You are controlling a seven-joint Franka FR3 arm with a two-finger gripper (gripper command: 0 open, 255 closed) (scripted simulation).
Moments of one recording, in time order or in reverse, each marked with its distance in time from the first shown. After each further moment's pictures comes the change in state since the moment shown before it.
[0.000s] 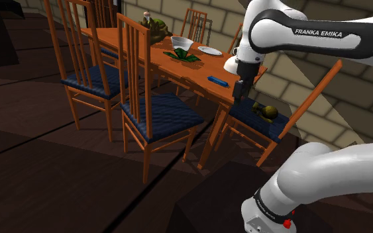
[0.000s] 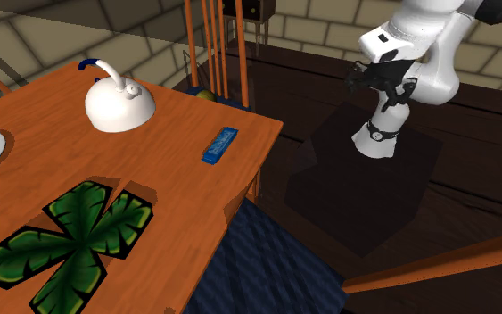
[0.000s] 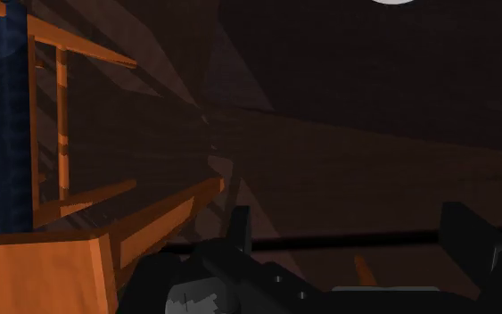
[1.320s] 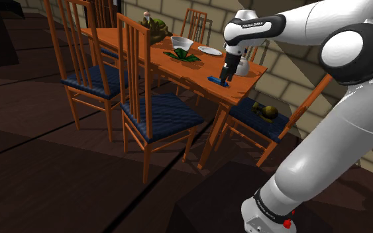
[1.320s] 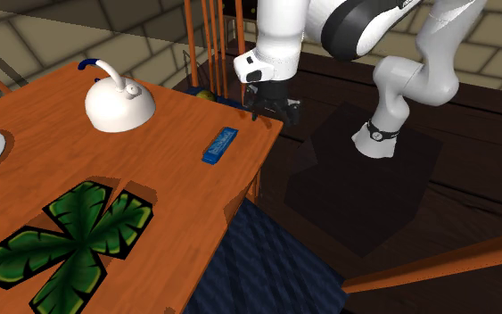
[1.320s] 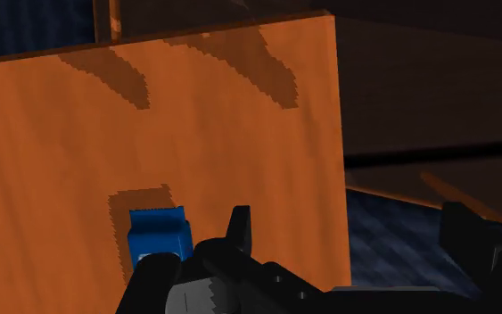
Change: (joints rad) arm -0.080 0.650 -0.254 0.483 0.075 0.296 -0.336
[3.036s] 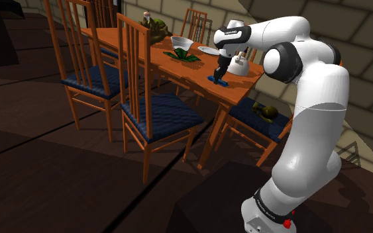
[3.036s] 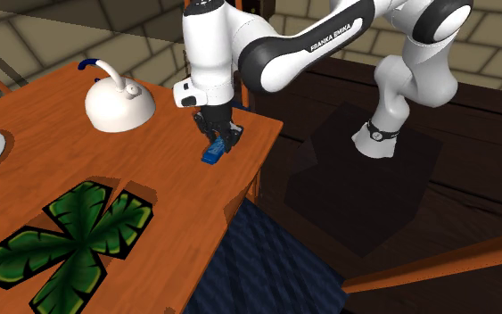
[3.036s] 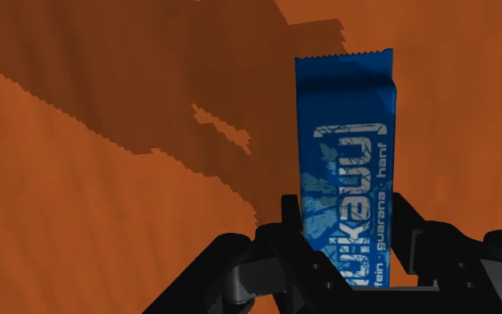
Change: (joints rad) arm -0.121 0.448 -0.018 0.451 0.201 0.023 -0.177
